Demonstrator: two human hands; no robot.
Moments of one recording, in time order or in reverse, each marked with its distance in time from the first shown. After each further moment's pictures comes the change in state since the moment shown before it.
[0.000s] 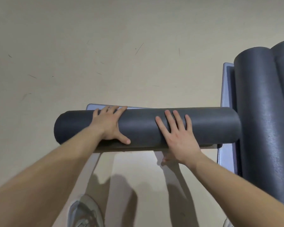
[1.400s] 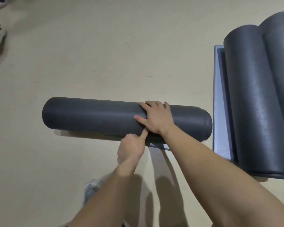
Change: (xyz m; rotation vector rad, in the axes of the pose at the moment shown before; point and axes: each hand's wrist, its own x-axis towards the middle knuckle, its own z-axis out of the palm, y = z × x) left_hand -0.067 0.112 0.083 -0.751 0.134 -0.531; right_hand 0.040 -0.039 -0.015 0.470 0.059 0.115
